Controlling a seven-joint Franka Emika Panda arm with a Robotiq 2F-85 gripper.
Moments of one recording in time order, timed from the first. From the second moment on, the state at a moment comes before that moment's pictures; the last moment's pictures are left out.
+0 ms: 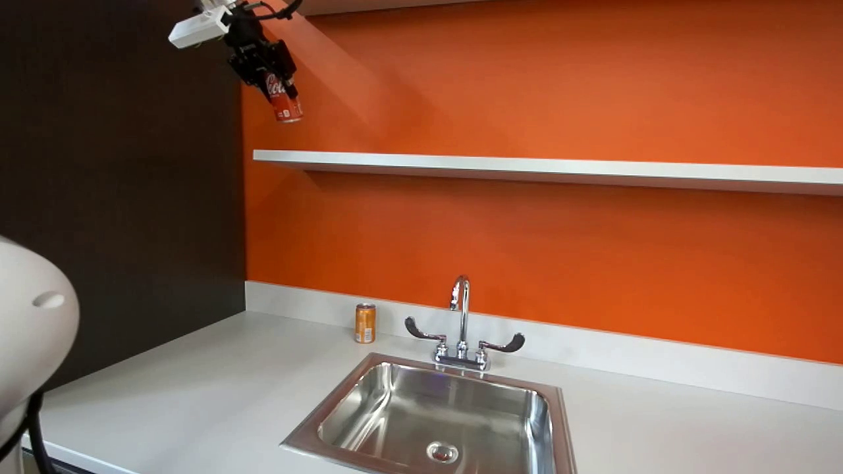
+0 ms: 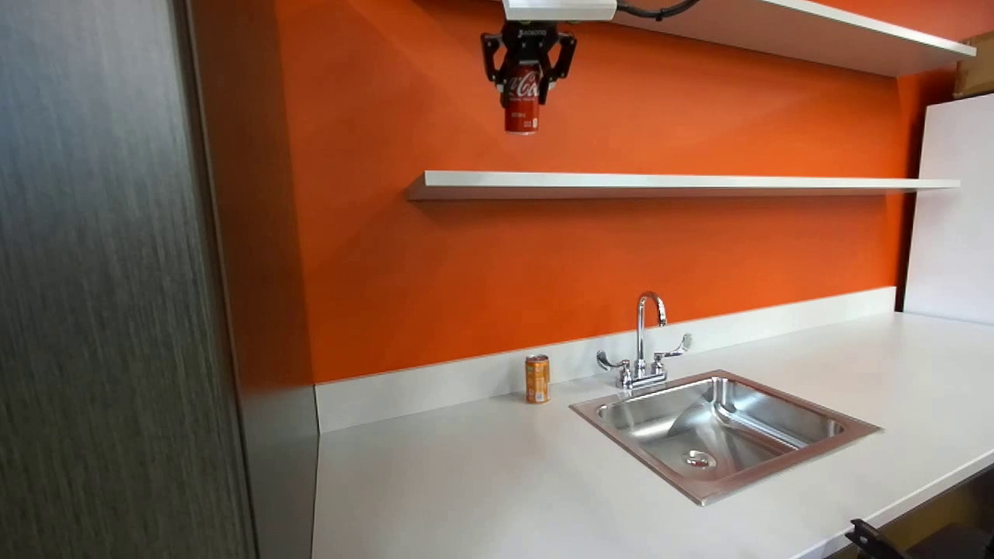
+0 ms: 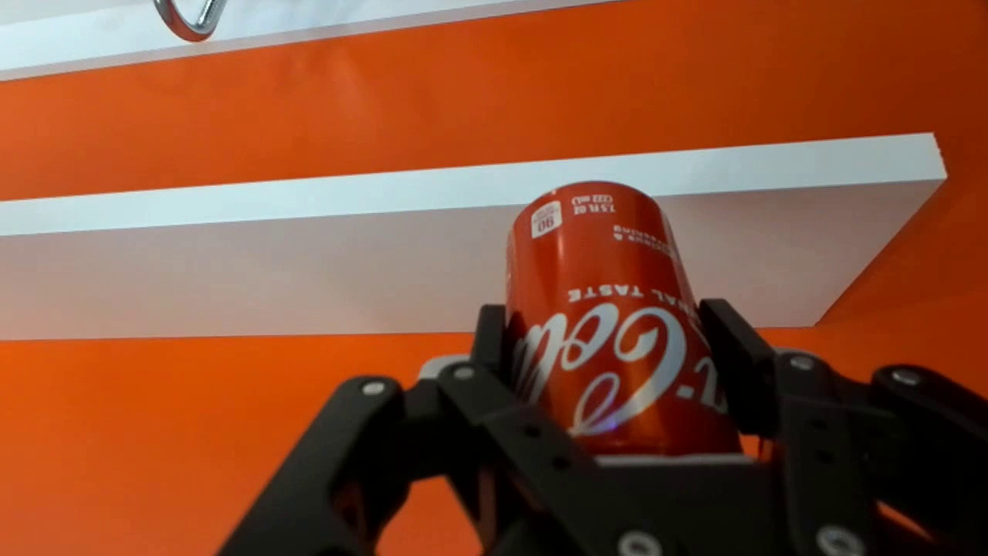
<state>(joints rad) 0.01 -0.29 0.34 -1.82 -0.40 2.16 0.59</state>
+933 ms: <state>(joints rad) 0.10 0.05 0.26 -1.50 -0.47 2.10 0.62</state>
